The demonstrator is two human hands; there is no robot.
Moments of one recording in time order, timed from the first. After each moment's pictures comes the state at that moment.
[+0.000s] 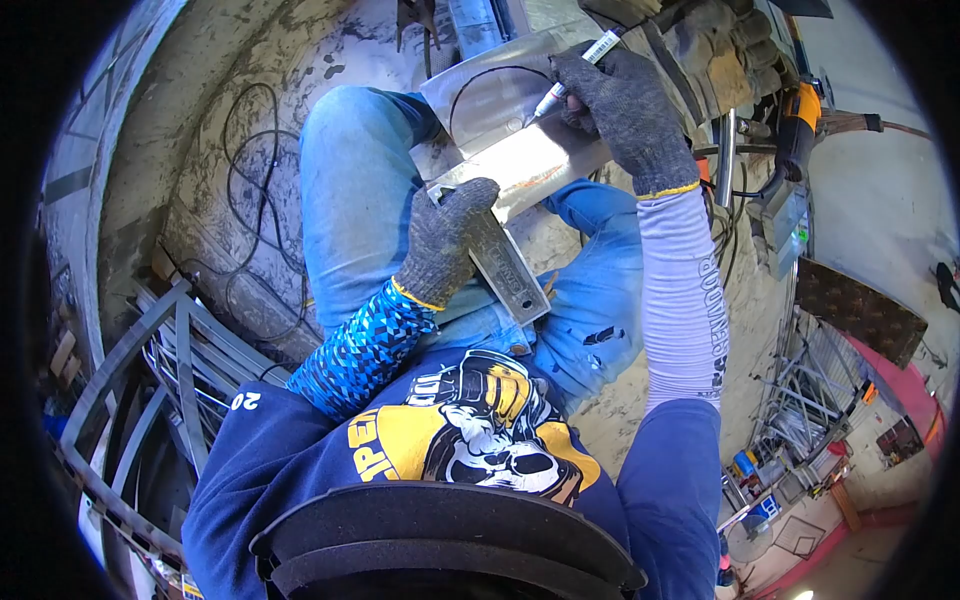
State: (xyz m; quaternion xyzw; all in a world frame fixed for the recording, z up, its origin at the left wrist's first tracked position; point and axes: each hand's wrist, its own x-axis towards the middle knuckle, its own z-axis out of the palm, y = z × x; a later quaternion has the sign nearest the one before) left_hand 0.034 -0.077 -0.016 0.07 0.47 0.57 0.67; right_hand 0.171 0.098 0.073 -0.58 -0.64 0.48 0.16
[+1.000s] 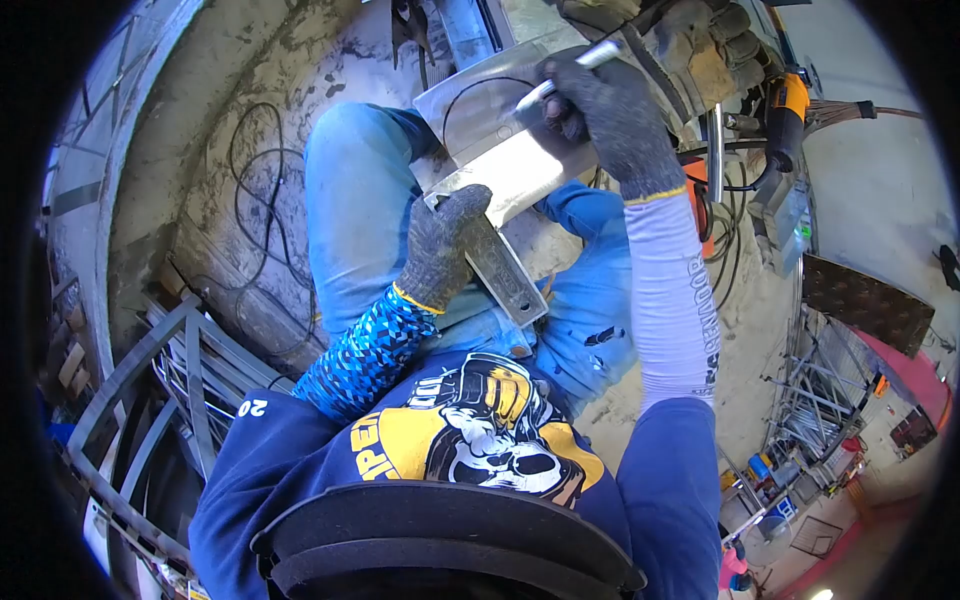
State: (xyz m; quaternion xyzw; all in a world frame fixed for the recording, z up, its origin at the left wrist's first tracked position) left_hand 0.034 -0.080 -0.018 0.06 0.46 0.57 0.67; right_hand 0.175 0.088 0.081 -0.56 -0.60 0.54 0.20
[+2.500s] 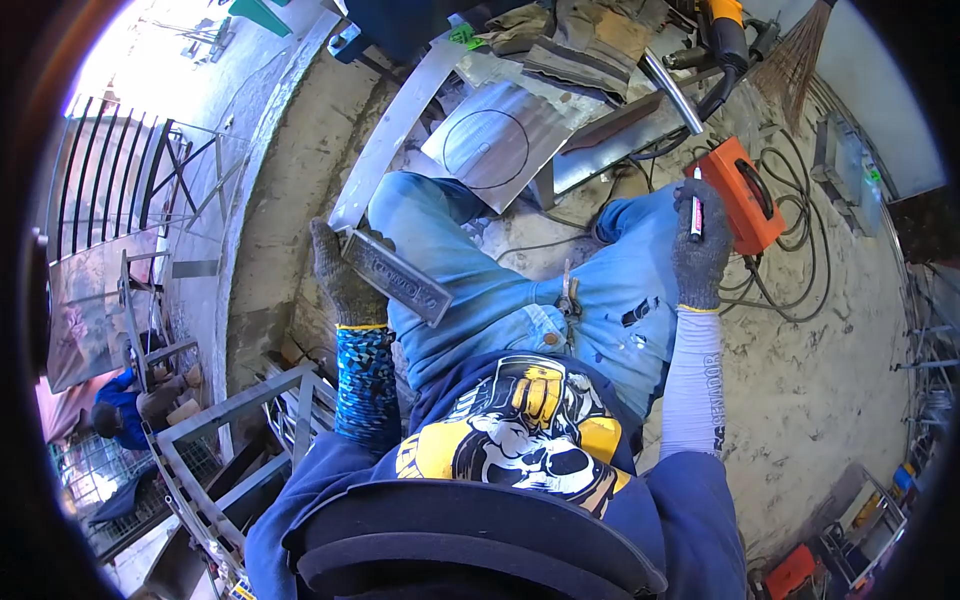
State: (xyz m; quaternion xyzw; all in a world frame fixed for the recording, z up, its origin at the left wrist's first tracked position) left_hand -0.082 -0.102 0.048 0.10 0.45 0.71 0.54; right_hand 0.351 -0.074 -0.012 -0.59 -0.60 0.17 0.51
